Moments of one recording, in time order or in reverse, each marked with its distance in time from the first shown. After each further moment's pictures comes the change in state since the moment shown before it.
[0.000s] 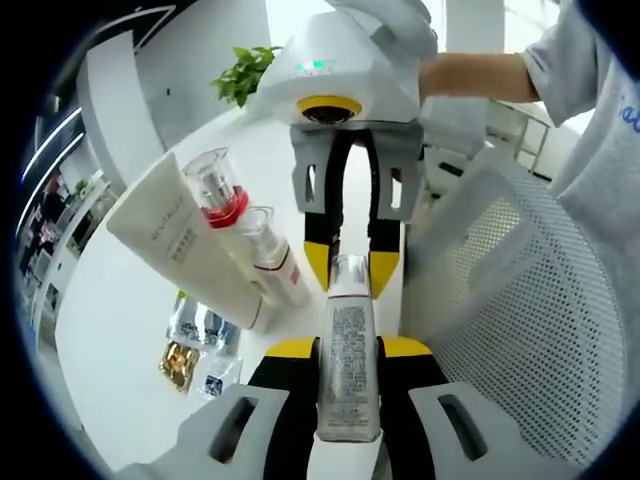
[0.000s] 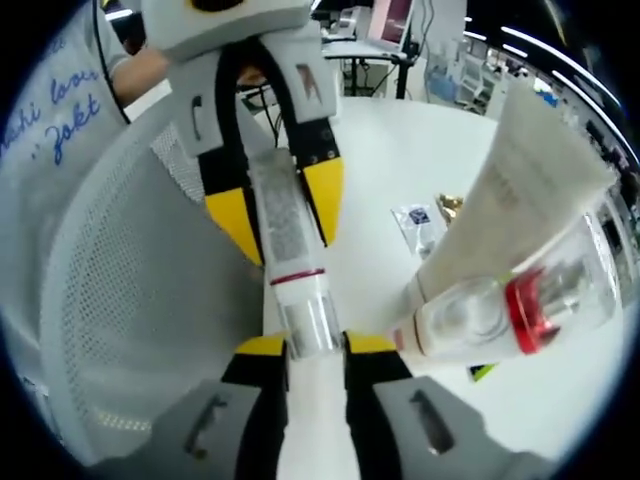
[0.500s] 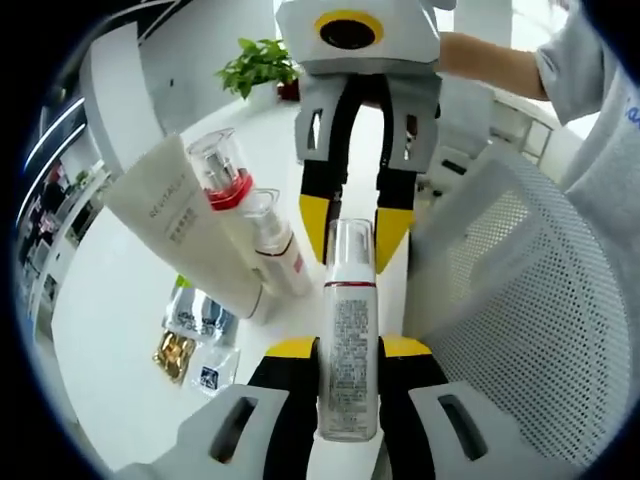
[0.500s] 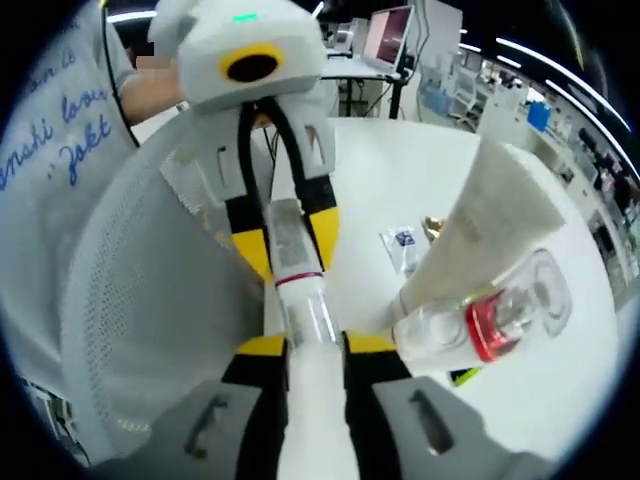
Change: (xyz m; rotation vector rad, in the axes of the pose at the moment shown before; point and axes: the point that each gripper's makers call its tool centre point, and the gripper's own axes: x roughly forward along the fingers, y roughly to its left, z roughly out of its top) left arm 0.006 0.004 -0.010 -0.032 0.017 -0.004; right arm -0.024 -0.003 0.021 -0.006 -0.069 -0.032
